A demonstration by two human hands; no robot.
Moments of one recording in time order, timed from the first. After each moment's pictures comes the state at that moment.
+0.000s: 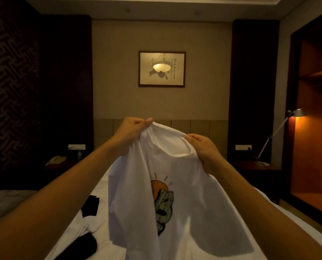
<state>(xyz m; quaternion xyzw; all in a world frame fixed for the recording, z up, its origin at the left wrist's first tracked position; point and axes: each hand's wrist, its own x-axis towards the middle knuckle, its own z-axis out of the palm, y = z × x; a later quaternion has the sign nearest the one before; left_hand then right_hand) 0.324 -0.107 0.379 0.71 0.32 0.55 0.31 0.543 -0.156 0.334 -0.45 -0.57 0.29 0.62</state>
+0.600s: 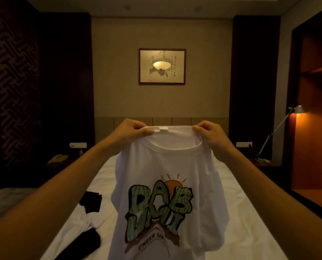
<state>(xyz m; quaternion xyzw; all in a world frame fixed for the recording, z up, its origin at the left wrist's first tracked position) 0.301 -0.106 0.371 0.78 0.32 0.47 0.26 0.568 -0.149 0.352 -0.48 -0.60 0.15 0.62</state>
